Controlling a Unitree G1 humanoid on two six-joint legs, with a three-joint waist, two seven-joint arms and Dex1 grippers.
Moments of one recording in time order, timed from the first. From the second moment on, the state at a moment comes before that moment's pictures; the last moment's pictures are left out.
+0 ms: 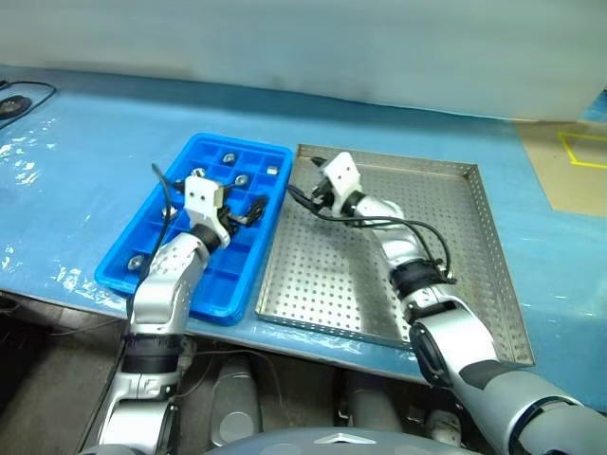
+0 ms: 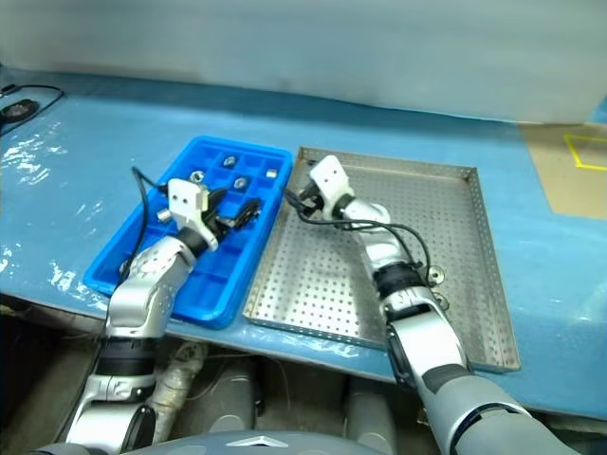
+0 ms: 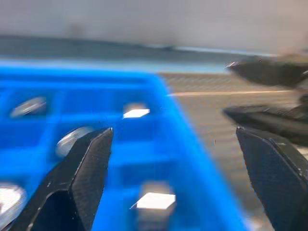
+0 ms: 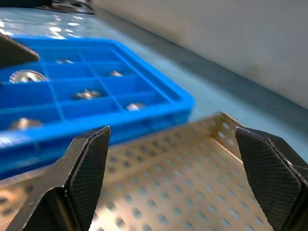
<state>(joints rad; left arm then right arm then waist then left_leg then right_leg) -0.41 0.21 0.07 0.01 -0.33 0.33 -0.52 -0.75 -0.17 0.09 0.68 0.00 -0.18 0.54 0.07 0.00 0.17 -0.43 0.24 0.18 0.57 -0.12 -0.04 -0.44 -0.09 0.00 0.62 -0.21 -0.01</state>
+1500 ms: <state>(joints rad) -1.06 -0.08 -0.13 1.21 -0.01 -0.14 -0.81 -0.02 -0.46 -0.30 -0.29 0.03 0.35 0.26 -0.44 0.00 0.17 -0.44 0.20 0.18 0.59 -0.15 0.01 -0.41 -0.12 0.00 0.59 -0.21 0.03</state>
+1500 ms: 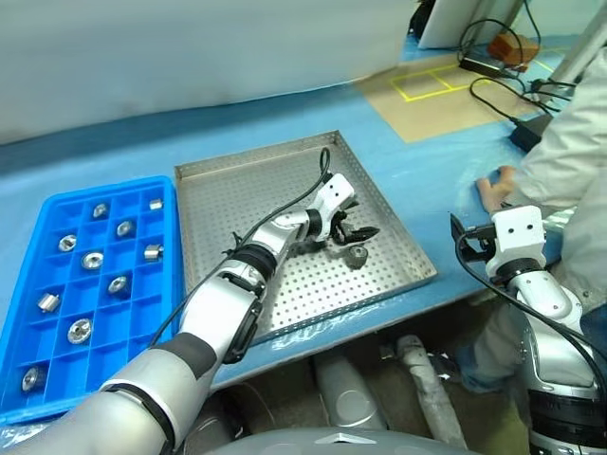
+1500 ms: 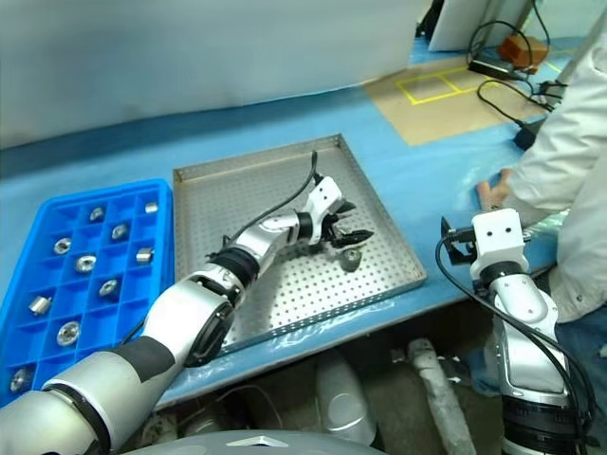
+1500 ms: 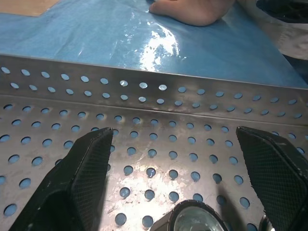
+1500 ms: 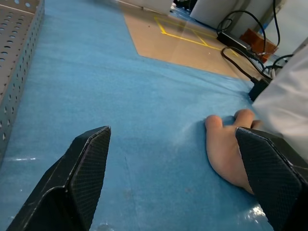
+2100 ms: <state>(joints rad) -0.98 -0.02 -0.12 1.17 0.01 -0.12 -0.85 -0.10 -0.48 -0.19 -0.28 0.05 0.36 0.38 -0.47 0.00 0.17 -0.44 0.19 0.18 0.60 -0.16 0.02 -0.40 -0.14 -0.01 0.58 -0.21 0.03</state>
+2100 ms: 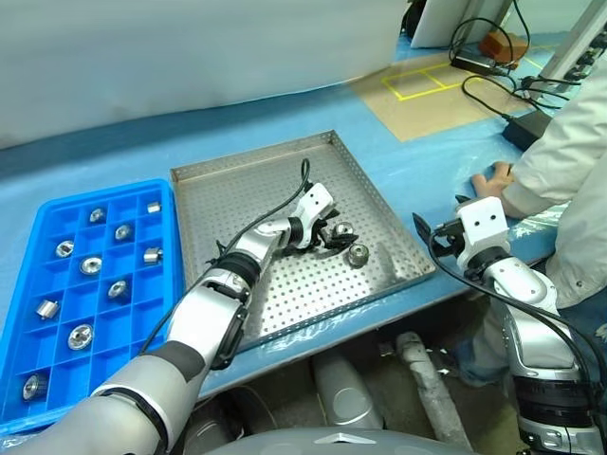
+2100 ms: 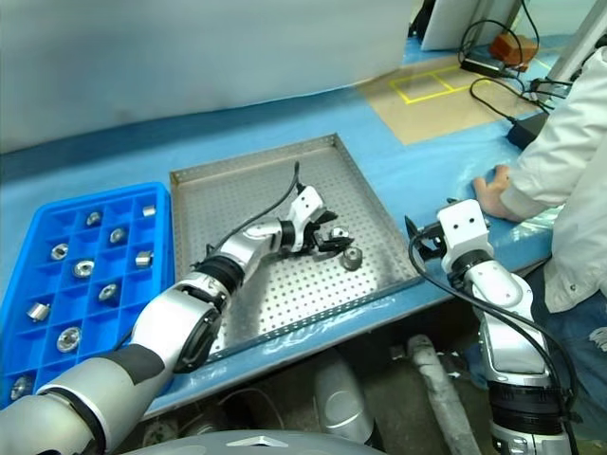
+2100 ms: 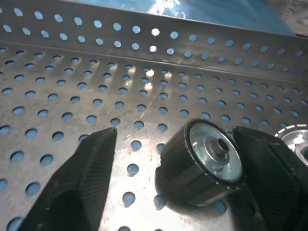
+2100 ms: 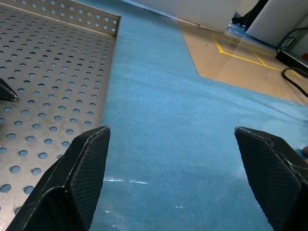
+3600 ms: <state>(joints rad) 0.03 0.32 0.15 -0.37 -0.34 0.33 -0.51 -0.86 -0.07 0.20 0.62 0.17 0.03 1.15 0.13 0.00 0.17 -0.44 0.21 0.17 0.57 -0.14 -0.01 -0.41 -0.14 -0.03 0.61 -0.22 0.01</state>
